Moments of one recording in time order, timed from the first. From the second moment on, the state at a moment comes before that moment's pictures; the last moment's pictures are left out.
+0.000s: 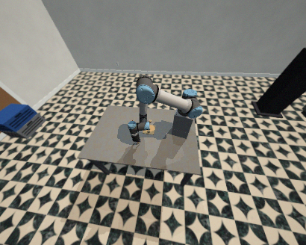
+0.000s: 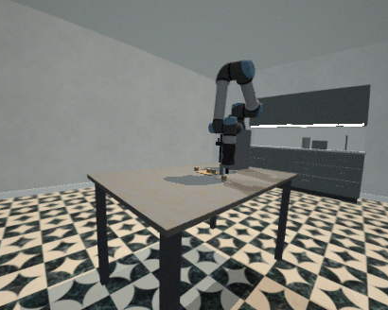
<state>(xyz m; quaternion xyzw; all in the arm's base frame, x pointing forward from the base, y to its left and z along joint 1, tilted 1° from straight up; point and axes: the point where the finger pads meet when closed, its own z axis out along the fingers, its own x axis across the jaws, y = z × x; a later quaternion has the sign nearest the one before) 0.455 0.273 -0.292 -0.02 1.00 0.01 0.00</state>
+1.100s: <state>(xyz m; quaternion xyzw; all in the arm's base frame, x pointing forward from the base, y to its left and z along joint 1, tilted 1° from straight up) 0.455 0.273 -0.299 -0.02 1.00 0.01 0.00</state>
